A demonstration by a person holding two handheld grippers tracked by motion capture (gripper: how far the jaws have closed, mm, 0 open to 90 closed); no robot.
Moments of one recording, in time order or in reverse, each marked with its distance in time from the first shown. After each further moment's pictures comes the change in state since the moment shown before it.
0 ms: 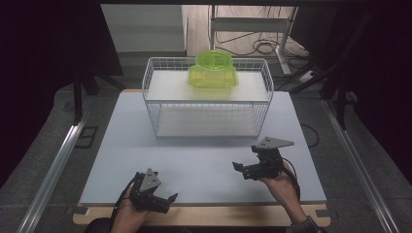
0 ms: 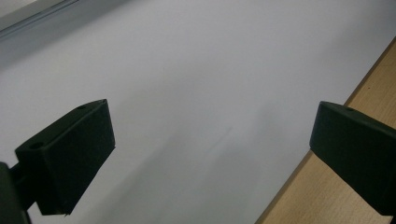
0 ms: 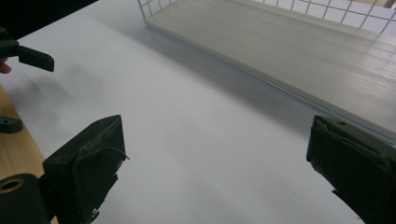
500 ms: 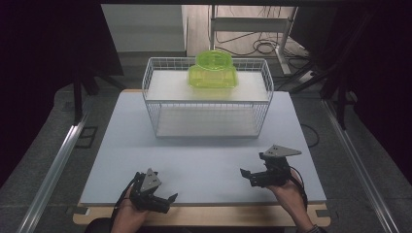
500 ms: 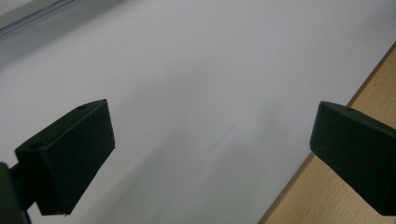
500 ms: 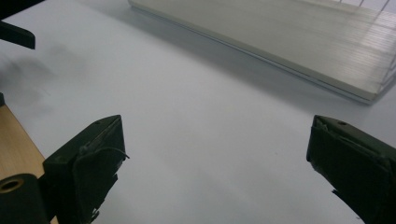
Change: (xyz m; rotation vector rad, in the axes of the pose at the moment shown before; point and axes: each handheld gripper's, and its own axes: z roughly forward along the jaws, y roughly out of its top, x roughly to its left) left arm -0.001 -0.001 0.002 0.011 0.010 0.003; right arm -0.007 -0.028 -0.011 0.018 -0.043 0.009
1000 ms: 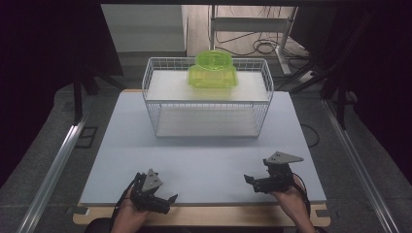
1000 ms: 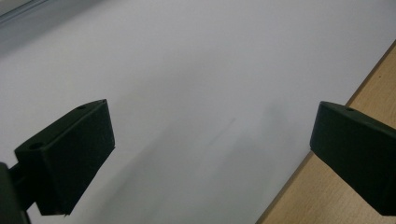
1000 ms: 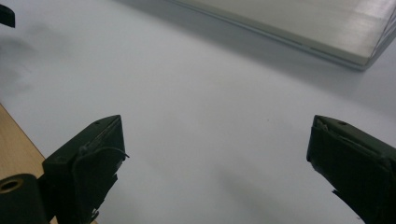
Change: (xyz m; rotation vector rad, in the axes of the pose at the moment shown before) left arm 0.000 -0.001 0.003 0.027 -0.002 0.004; right arm -0.004 -0.023 0.000 0.039 -0.023 0.019
